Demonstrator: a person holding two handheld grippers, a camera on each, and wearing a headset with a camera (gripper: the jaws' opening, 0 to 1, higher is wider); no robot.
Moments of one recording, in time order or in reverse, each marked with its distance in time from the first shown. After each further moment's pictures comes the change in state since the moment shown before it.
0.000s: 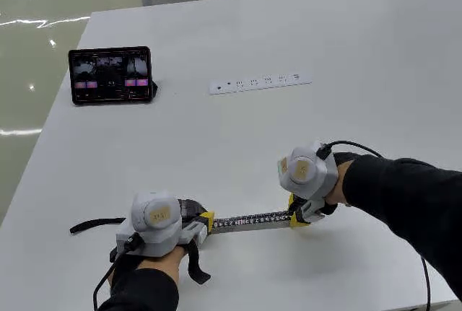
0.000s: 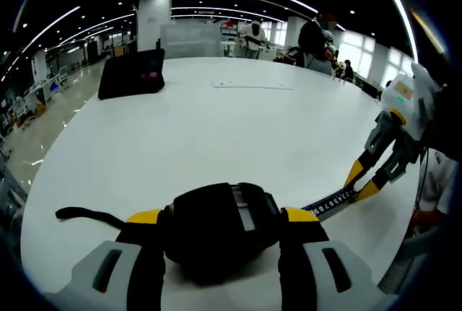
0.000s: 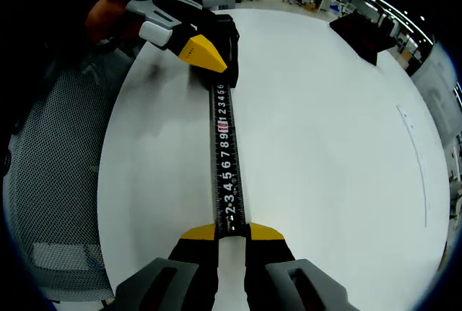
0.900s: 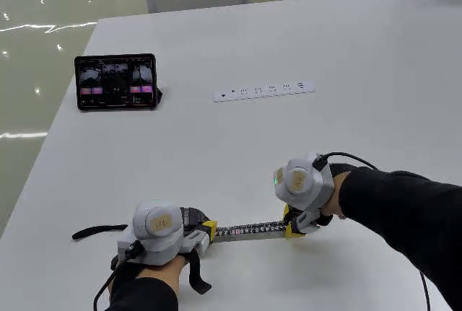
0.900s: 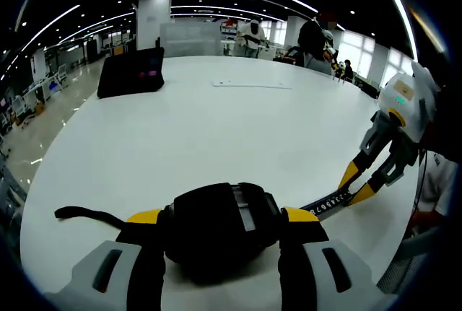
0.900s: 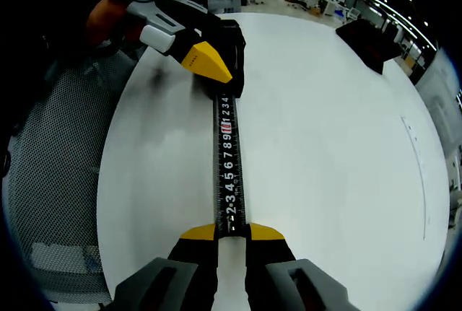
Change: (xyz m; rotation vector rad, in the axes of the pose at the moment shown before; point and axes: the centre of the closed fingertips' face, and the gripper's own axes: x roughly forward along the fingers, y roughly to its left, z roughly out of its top) left arm -0.001 0.000 -0.001 -0.004 0.006 -0.007; right arm 0.007 0.002 0.014 -0.057 -0.009 0.009
